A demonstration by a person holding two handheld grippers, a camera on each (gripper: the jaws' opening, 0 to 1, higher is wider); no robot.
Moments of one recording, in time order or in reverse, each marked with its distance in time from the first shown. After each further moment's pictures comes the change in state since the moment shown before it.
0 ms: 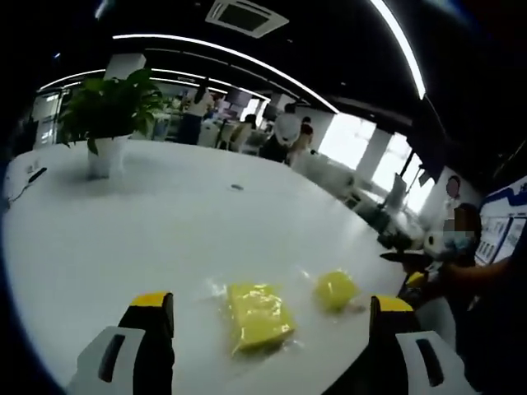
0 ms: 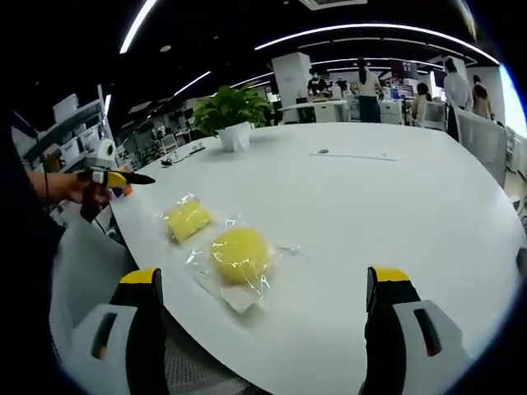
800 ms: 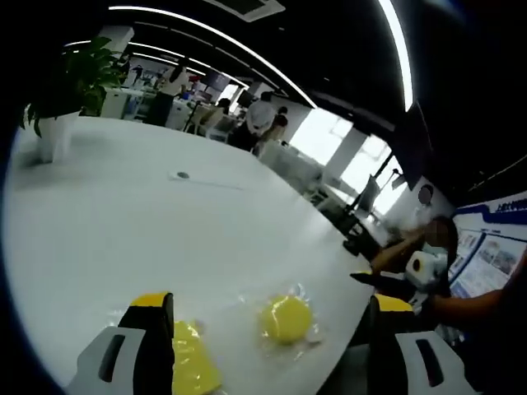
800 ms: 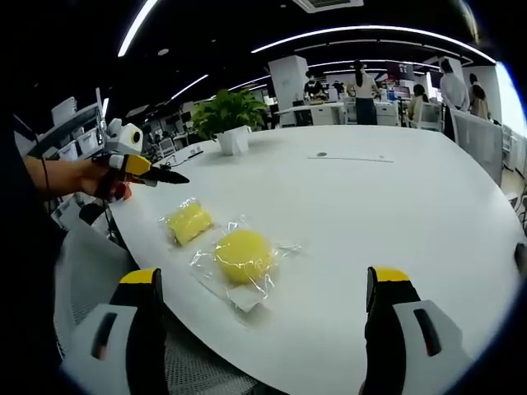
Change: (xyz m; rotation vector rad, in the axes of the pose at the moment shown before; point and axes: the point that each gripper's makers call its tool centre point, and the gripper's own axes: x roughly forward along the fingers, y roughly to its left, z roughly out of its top) left arm 0.095 -0.067 0.020 -0.091 0.068 -0.204; right arm -0.008 0.005 0.002 0.010 -0.019 -0.016
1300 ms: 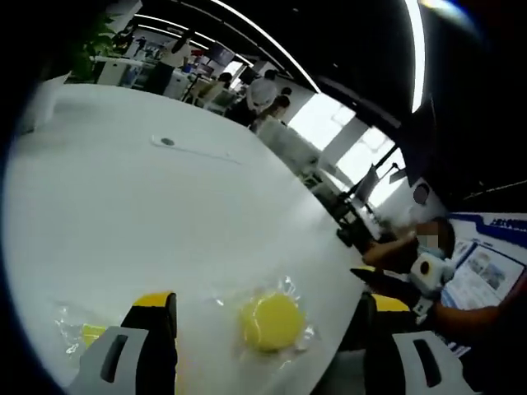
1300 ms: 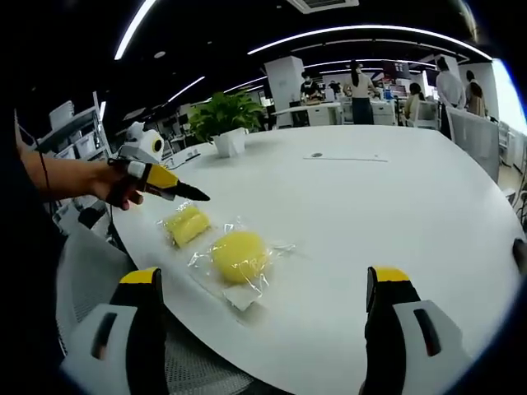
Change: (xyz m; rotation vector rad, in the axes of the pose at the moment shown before) left arm 0.049 -0.005 -0.026 -0.095 0.115 -0.045; right arm -0.006 -0.007 0.006 0.028 -0.021 -0.010
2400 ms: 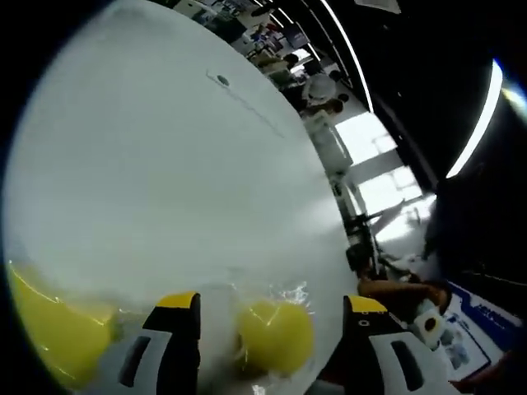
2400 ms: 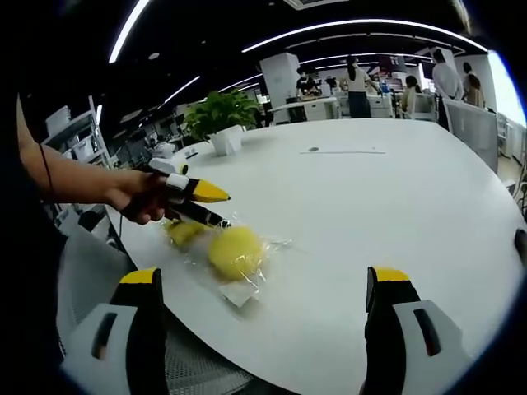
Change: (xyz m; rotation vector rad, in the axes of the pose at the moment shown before) left arm 0.056 0.039 -0.026 -0.409 0.048 0.030; right arm 0.003 -0.003 -0.012 0.021 0.032 0.001
